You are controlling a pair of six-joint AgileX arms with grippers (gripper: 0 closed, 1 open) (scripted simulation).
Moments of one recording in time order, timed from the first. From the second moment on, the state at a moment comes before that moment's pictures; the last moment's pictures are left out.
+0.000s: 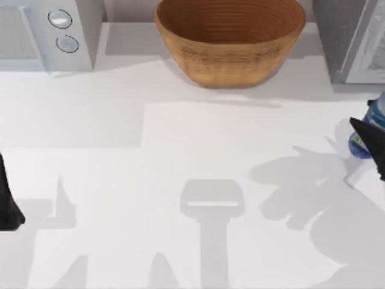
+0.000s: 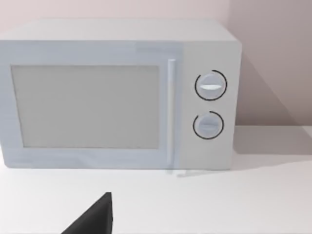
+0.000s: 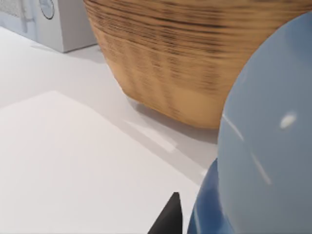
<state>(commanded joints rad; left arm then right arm) 0.00 0.00 0.00 0.00 0.00 0.00 -0.19 1.96 0.49 1.30 -0.93 -0.14</state>
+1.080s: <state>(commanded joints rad) 0.00 0.00 0.00 0.00 0.00 0.00 -0.05 2.21 0.64 1.43 -0.79 -0.11</state>
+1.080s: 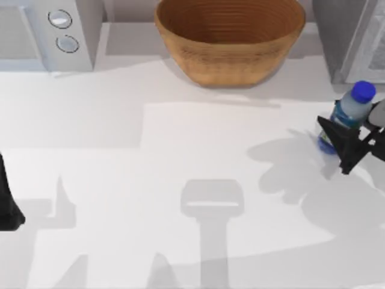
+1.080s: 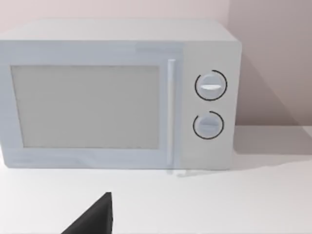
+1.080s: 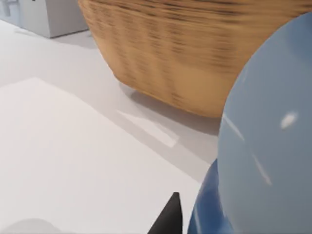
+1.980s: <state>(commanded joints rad) 0.00 0.00 0.00 0.00 0.00 0.00 -0.05 2.21 0.64 1.43 -0.79 -0.11</state>
